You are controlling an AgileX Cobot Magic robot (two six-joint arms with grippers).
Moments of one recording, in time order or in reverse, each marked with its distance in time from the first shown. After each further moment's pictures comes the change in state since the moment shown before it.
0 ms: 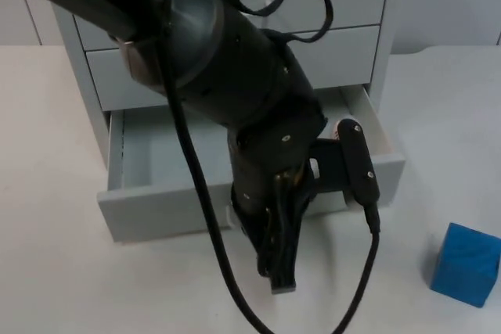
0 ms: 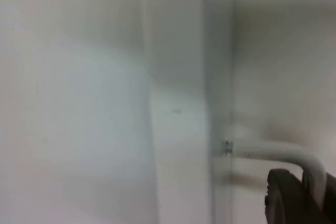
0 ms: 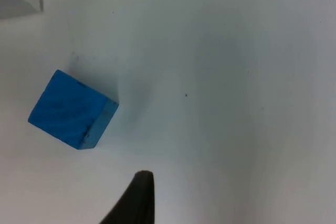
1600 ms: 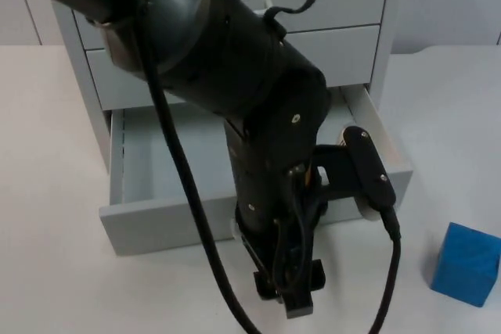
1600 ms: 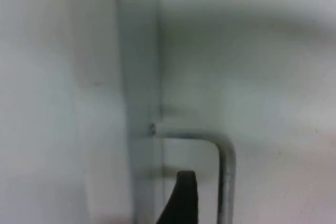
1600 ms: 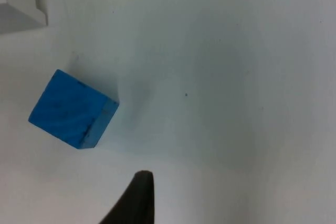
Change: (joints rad) right arm 0.000 0.000 0.000 0.000 0.000 0.000; left arm -0.016 -0.071 0.018 -0.214 0.052 0.106
